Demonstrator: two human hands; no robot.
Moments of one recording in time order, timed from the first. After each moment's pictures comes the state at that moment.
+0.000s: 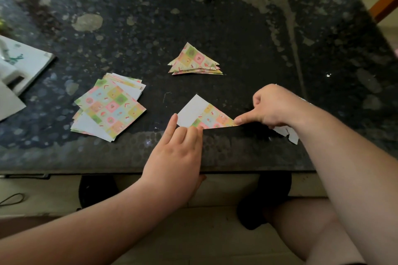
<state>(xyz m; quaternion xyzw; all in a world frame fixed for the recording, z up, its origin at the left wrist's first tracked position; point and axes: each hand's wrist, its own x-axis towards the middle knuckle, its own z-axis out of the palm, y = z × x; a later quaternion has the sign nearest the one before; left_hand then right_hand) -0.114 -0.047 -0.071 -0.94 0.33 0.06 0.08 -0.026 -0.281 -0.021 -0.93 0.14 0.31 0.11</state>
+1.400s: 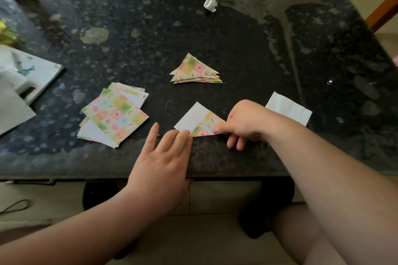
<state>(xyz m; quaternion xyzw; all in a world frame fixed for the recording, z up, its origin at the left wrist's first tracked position) -0.117 -0.023 -0.072 -0.96 0.29 0.03 0.02 -0.028 -0.239 -0.027 -0.87 0.14 0.41 0.25</state>
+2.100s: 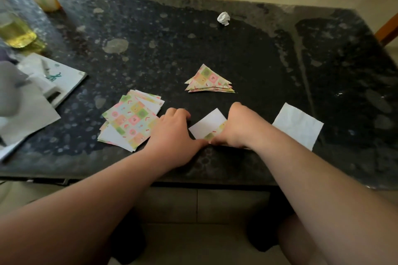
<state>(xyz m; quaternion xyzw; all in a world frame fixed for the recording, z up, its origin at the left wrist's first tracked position) -0.048 -0.027 -0.046 -0.96 0.04 0.15 -0.24 -0.032 -0.189 -0.007 -0.94 0.15 0.30 0.13</state>
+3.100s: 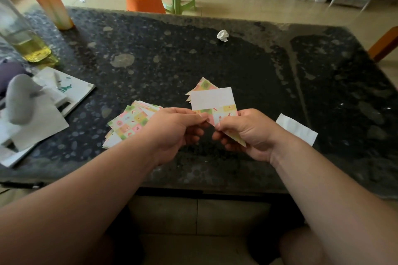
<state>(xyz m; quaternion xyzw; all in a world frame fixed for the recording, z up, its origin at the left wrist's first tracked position) -0.039 -0.033 -0.006 -0.62 -0.13 0.25 -0.73 -0.054 -0.212 0.015 -0.68 0.18 0.27 0.66</state>
